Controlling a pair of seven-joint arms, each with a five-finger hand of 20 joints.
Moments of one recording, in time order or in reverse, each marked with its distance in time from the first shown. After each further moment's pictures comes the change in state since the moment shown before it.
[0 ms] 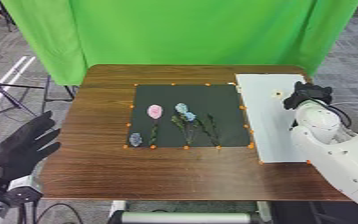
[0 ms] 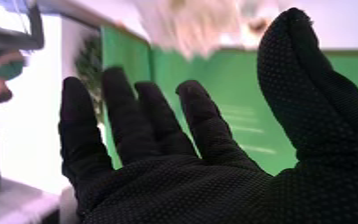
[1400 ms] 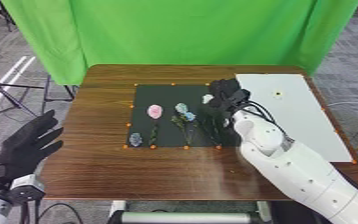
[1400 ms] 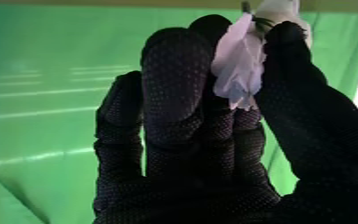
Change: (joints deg) left arm -0.6 0.3 0.9 0.0 0.0 0.1 0.3; right arm 4.7 -10.6 -15.8 -1.6 -7.1 20.1 -24.8
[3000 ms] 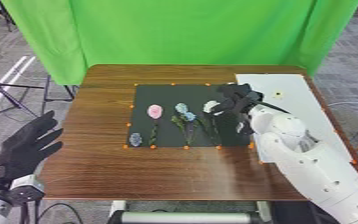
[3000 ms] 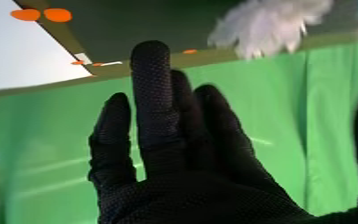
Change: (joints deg) left arm 0.0 -0.3 -0.2 0.1 0.0 0.0 -0.6; right arm -7.4 1.7 15.5 -7.2 7.8 -21.1 -4.7
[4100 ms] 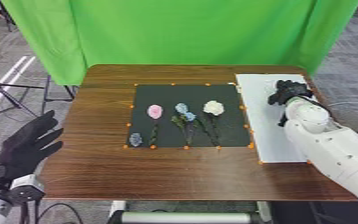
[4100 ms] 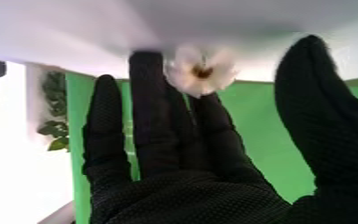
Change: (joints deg) left arm -0.1 0.2 0.0 0.1 0.0 -0.2 0.0; right arm 12.7 5.7 -9.3 22.7 1.4 8.4 14.9
